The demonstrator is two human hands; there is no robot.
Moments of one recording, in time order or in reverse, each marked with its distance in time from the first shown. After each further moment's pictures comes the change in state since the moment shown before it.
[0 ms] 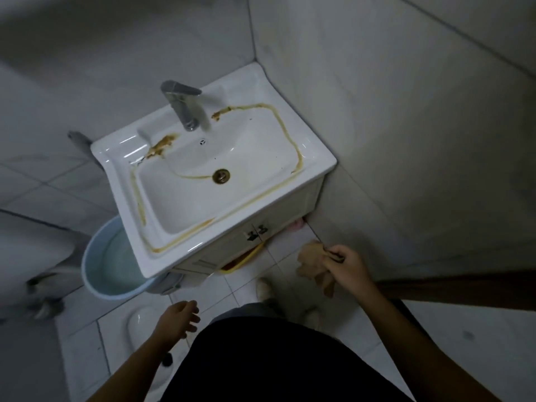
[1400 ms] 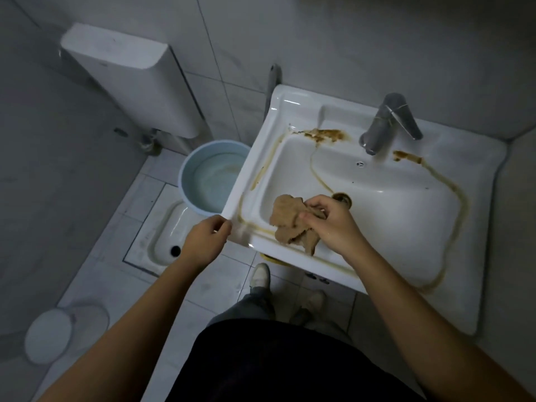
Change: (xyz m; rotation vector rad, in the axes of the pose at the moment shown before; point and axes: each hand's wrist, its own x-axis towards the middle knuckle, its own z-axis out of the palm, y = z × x) left_hand 0.007 0.070 -0.080 -0.429 0.560 0.035; right_hand 0.124 -0.279 0.203 -0.369 -0.820 -0.495
